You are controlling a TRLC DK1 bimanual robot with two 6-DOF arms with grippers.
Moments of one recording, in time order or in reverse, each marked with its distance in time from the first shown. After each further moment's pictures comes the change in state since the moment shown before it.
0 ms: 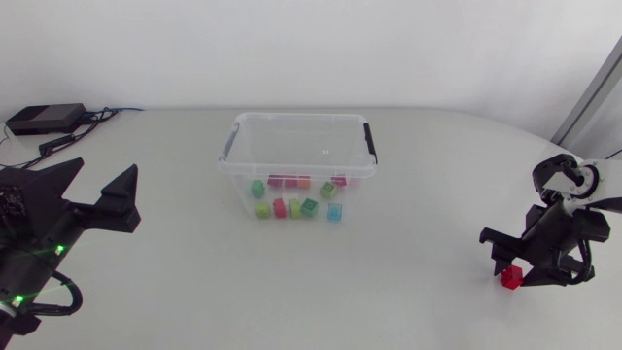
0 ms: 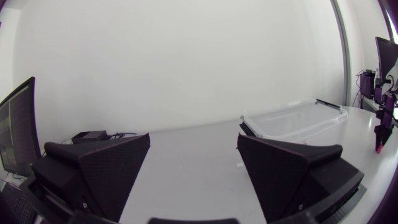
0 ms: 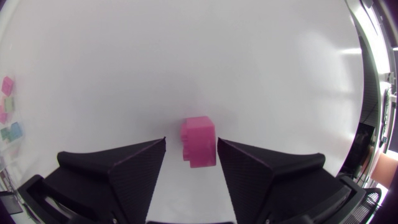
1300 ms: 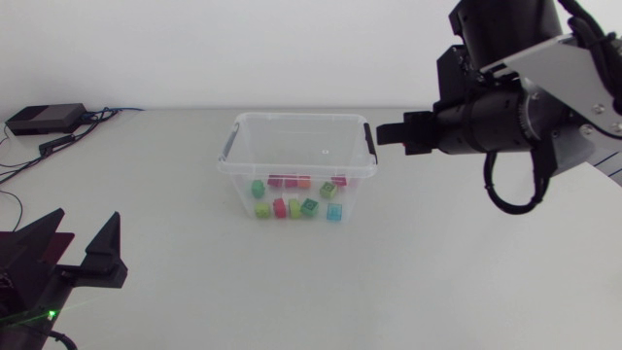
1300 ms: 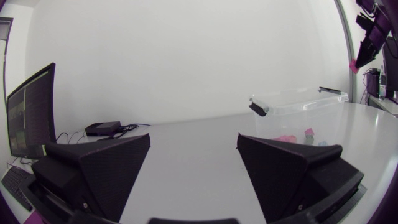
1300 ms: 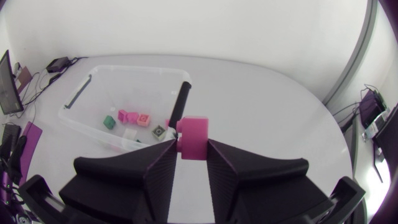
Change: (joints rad) left arm 0.072 -0.591 -0.212 -0.354 0.001 0.000; right arm 0.859 -0.385 0.299 0.132 0.290 0.023
